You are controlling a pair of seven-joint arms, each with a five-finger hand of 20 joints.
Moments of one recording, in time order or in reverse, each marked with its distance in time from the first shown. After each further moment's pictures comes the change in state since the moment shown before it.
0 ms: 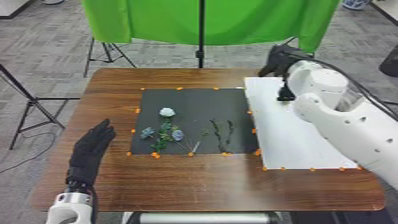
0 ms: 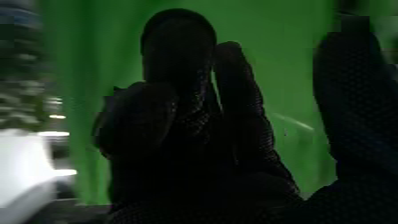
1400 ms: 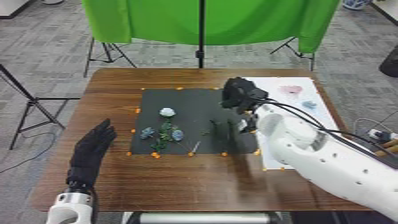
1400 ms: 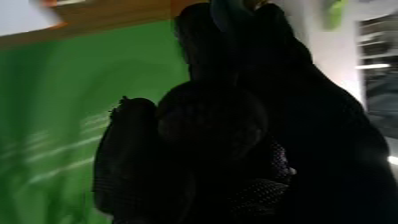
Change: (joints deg) left arm -0.1 -0.2 -0.1 -0.1 0.3 -0.5 -0.7; right arm -2.8 -0.2 -16.4 -7.4 5.9 22.1 -13.9
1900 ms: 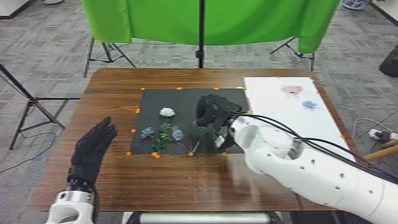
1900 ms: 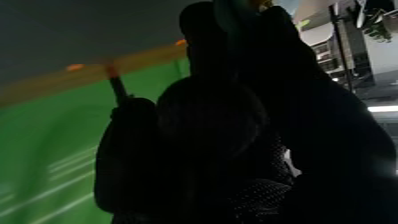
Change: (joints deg) left arm -0.7 0.0 0.3 0.2 0.1 -0.1 0.0; right arm -0.1 -4.9 -4.5 -0.5 3.2 -3.1 -1.2
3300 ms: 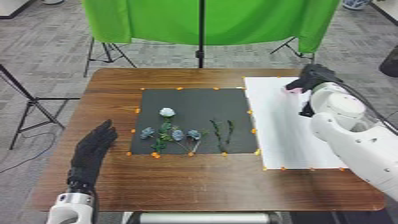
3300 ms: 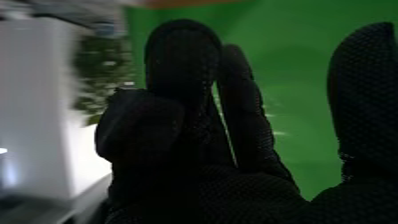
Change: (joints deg) left arm 0.7 -0.1 -0.2 0.0 0.1 -0.2 -0.2; right arm -10.1 8.5 30.5 10.7 -12.7 -10.9 20.0
